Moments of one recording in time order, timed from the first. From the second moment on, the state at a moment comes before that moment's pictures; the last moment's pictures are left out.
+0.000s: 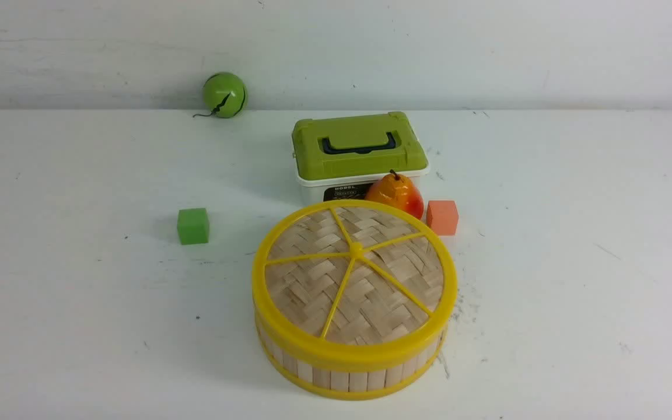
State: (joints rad) right arm -0.06 -0.01 0.02 -0.01 0.38 0.10; left arm 0.02 -0.01 0.03 0.04 0.37 -0.20
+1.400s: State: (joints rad) right arm -0.06 -0.01 0.02 0.09 0.38 0.13; left arm 0.02 -0.01 0.03 0.04 0.37 -0.20
